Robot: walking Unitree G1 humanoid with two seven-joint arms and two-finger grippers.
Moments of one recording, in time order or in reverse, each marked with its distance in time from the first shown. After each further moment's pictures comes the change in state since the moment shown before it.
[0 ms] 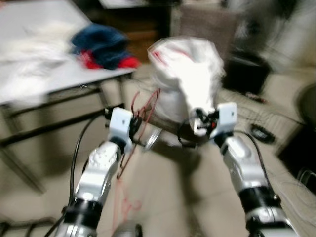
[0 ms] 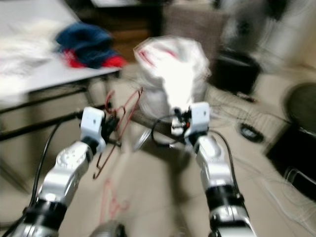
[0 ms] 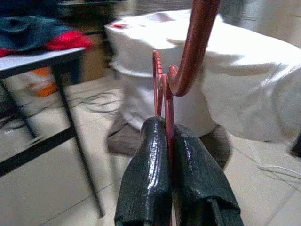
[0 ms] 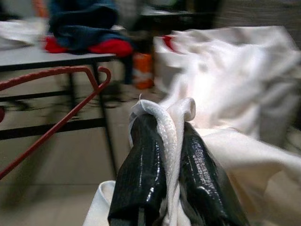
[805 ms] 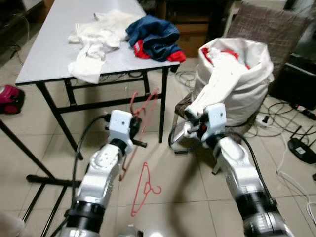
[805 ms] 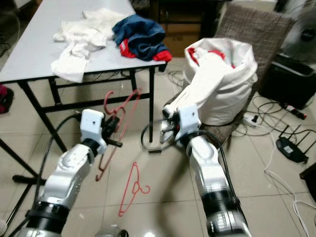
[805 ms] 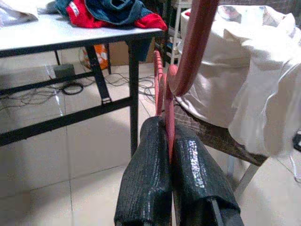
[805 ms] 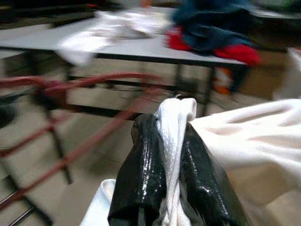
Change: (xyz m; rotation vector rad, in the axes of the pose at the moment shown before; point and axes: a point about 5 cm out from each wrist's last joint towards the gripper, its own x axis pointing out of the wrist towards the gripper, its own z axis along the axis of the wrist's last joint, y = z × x) left arm -0.002 -0.002 -0.006 -0.032 0.002 0.023; right arm -0.016 0.053 -0.003 -0.083 -0.026 0.311
